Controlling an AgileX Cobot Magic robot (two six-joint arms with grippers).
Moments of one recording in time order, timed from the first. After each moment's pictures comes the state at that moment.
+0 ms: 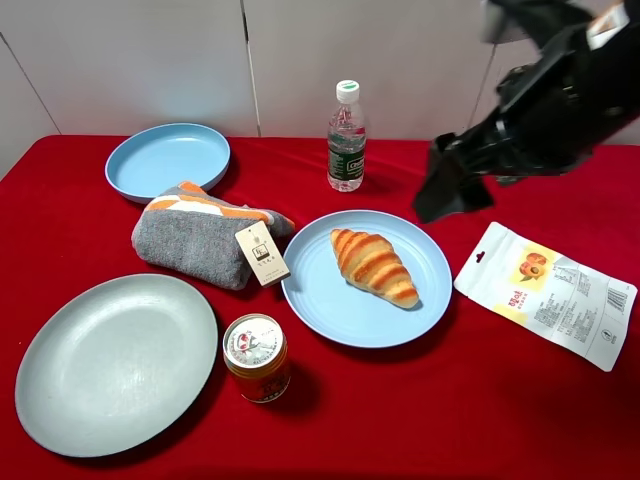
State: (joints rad) left arm -0.06 -0.01 -0.49 0.03 1.05 0.01; right arm 0.58 1.28 -1.02 0.12 0.99 -0.09
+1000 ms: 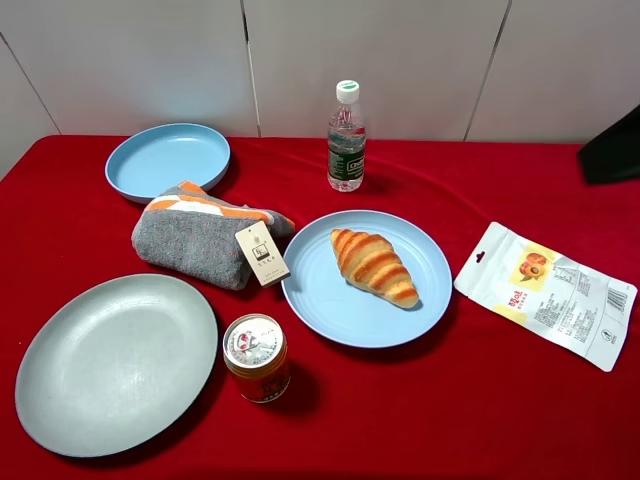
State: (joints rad) left arm -0.06 -0.01 -0.49 0.03 1.05 0.01; right arm 0.32 0.86 -1.02 0.19 1.22 -0.07
